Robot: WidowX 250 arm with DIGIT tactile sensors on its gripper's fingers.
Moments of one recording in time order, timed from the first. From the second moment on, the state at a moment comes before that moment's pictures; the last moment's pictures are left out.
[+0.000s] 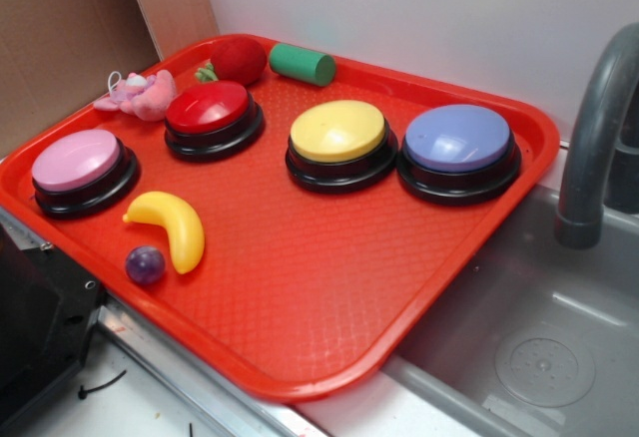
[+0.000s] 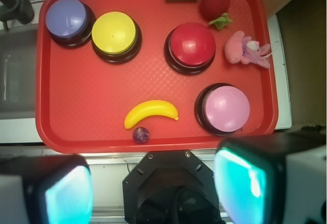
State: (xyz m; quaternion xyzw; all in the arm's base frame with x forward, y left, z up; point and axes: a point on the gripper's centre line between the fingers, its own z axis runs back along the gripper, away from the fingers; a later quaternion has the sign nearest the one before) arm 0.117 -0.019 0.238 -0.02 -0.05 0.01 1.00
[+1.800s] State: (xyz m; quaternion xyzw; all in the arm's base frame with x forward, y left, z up) arm 0.247 0.072 0.049 0.00 -0.04 0.08 1.00
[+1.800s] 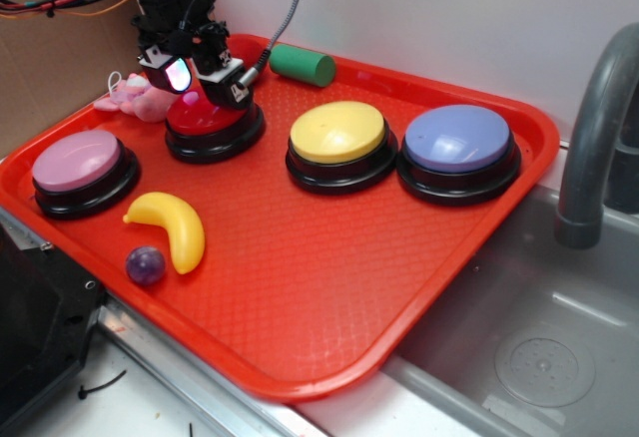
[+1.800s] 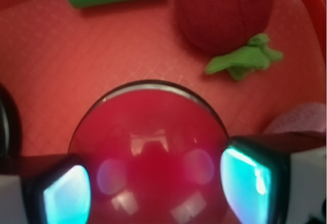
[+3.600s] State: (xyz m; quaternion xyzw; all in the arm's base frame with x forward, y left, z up) arm 0.228 0.080 0.132 0.00 -0.02 0.12 0.99
